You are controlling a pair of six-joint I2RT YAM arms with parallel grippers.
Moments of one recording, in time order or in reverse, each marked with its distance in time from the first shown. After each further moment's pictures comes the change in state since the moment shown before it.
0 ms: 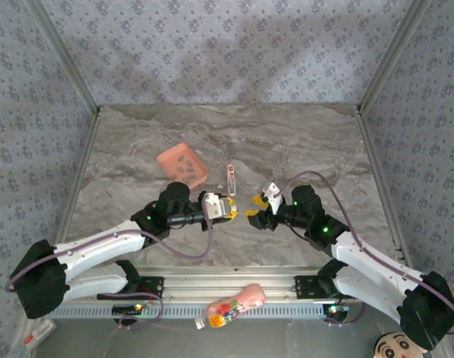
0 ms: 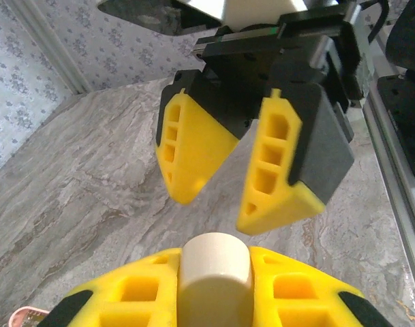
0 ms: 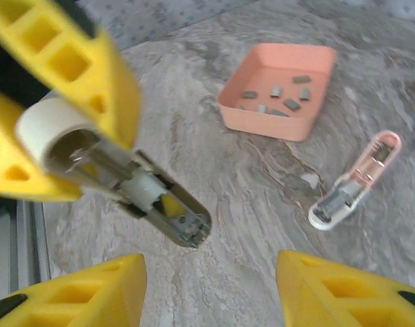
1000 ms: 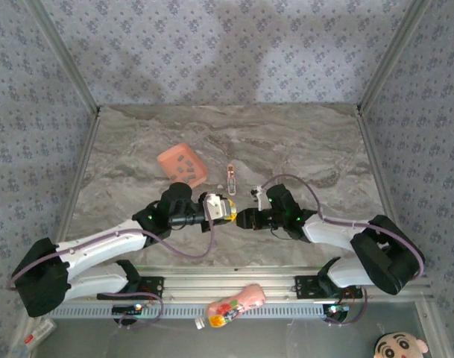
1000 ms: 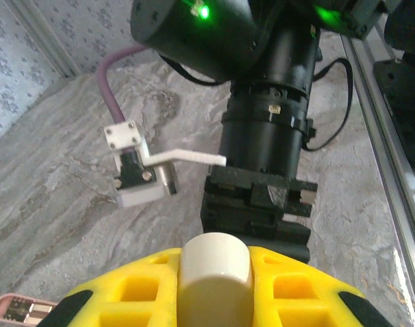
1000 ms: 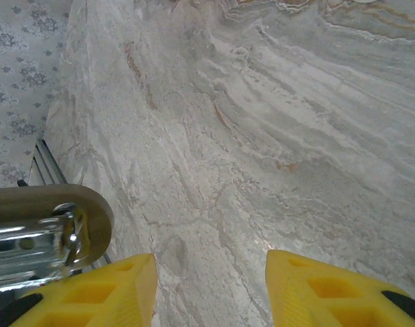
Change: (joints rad) left arm 0.000 0.016 0.000 -0.022 -0.010 0.001; right arm 0.033 0.475 0.012 0.190 -0.039 0.796
